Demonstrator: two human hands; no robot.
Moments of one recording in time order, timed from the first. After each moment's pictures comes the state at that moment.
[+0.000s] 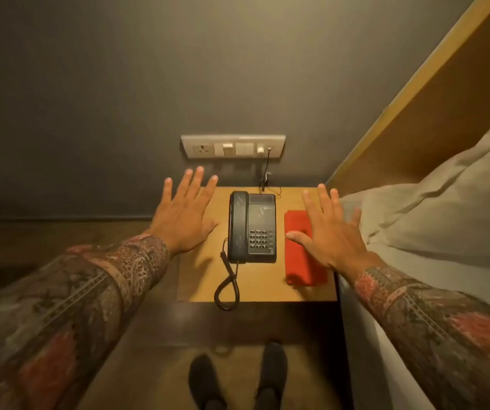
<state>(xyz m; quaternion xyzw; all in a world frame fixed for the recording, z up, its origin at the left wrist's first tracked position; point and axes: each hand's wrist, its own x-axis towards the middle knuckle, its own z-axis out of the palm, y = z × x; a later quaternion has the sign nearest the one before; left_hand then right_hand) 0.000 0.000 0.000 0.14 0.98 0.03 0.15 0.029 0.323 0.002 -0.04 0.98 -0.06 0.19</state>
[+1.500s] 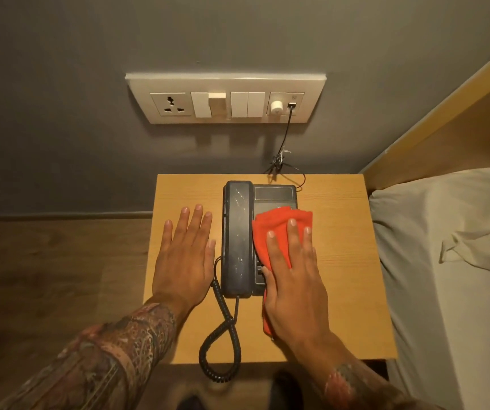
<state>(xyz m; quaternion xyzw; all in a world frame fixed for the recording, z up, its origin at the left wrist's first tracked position) 0.005 0.024 -0.238 0.05 0.99 0.07 0.10 0.052 0.237 -0.212 -0.02 0.98 -0.19 0.02</state>
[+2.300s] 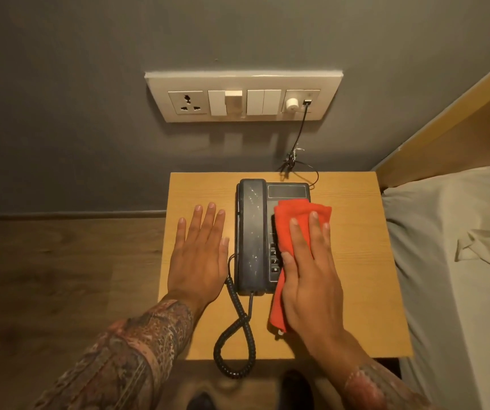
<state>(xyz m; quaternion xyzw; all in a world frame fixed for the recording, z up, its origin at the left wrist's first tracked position) 0.005 0.022 -0.241 0.06 0.99 0.08 0.10 0.048 0.223 -0.186 0.04 0.95 -0.32 -0.01</state>
